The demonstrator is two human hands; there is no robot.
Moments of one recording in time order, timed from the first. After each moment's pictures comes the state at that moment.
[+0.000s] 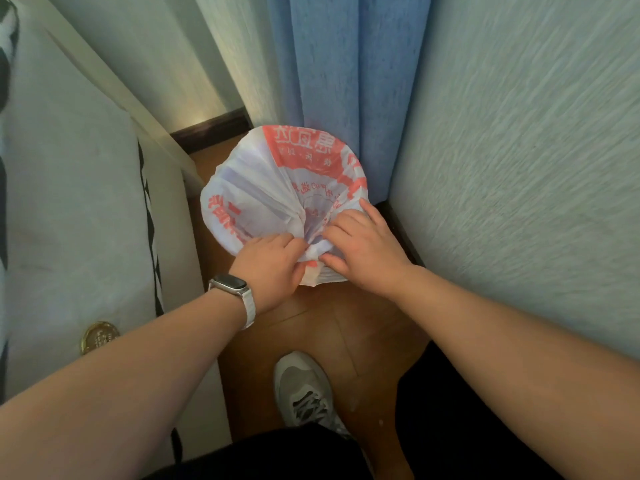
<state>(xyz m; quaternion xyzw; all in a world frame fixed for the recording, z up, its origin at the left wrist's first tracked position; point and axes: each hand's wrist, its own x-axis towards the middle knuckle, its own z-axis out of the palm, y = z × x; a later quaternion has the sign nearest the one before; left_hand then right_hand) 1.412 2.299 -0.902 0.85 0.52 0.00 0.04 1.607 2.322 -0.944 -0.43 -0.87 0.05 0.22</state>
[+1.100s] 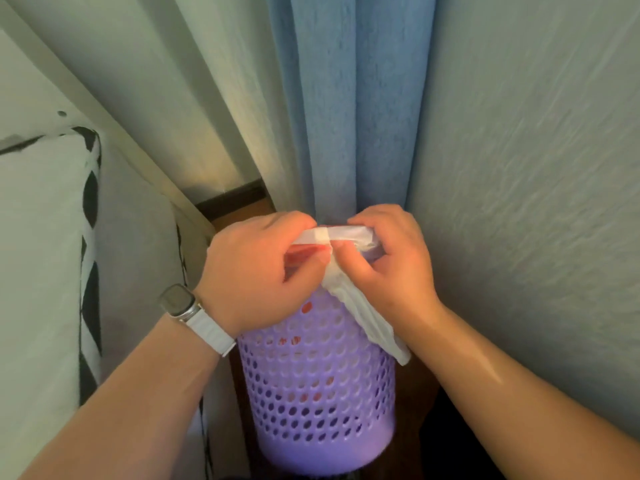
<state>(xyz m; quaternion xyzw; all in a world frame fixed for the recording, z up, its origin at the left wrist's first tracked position) 1.415 2.320 -0.734 0.85 0.48 0.23 -0.01 1.587 2.325 -0.810 -0.51 -0.64 0.17 0.55</state>
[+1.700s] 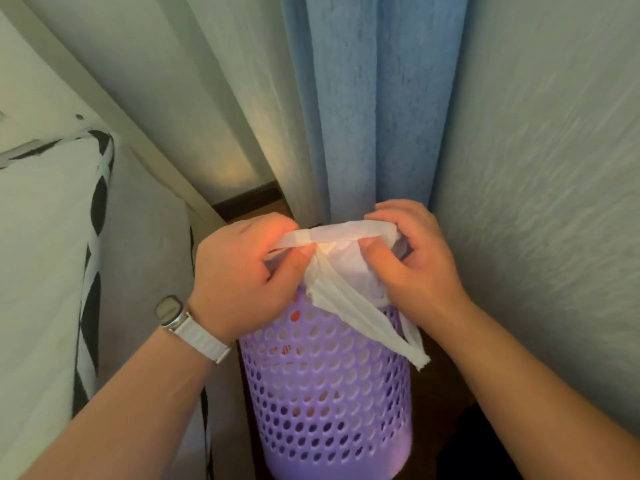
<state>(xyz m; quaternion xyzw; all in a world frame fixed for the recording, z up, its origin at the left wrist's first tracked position) 1.403 2.336 -0.748 0.80 0.51 0.31 -0.03 1.599 2.354 -0.821 -0.49 -0.62 0.30 0.54</state>
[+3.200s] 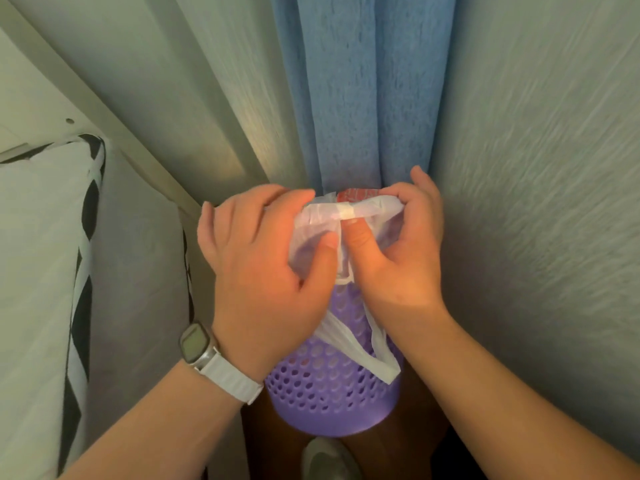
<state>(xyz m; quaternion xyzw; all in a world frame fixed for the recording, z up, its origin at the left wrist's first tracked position) 1.447 2.318 -0.739 0.73 0.57 0.36 -0.07 1.573 2.339 -0.789 -0.54 -0.51 0.28 0.61</state>
